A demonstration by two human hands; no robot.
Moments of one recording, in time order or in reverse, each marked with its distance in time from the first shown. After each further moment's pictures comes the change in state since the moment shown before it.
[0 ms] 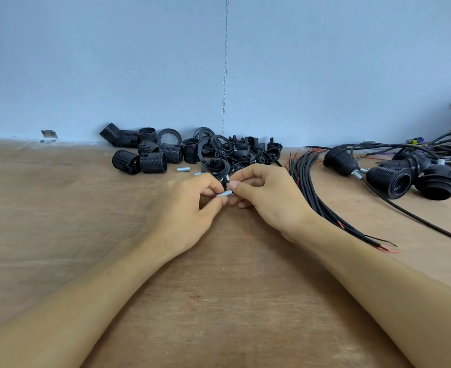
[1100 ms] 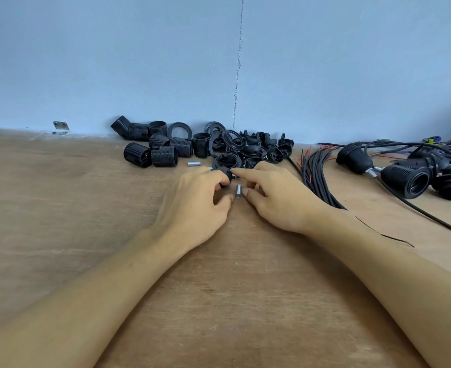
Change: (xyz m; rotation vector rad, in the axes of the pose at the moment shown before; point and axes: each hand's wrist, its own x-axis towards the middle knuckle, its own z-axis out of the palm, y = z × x) left_hand 0.003 0.000 0.002 0.224 0.020 -0.052; right_hand 0.010 0.004 -0.006 -0.850 -0.188 -0.328
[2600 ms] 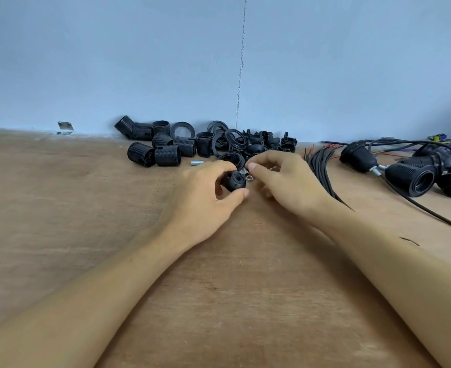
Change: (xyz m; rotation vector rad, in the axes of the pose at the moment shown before) left_hand 0.001 0.003 -0.001 -0.173 0.061 0.041; right_hand 0.009 0.003 -0.002 0.616 0.188 0.279
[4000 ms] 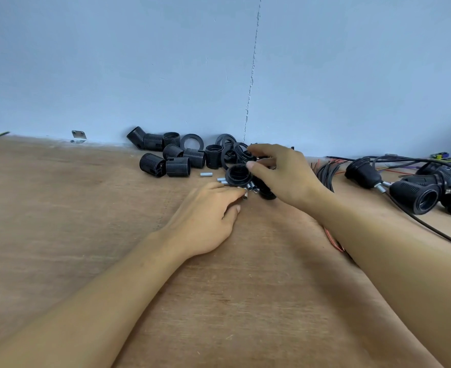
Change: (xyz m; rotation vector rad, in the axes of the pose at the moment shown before) left_hand 0.006 -0.012 -0.013 0.230 -0.325 0.120; right_hand 0.032 -0.017 0.001 -0.229 0.006 -0.144
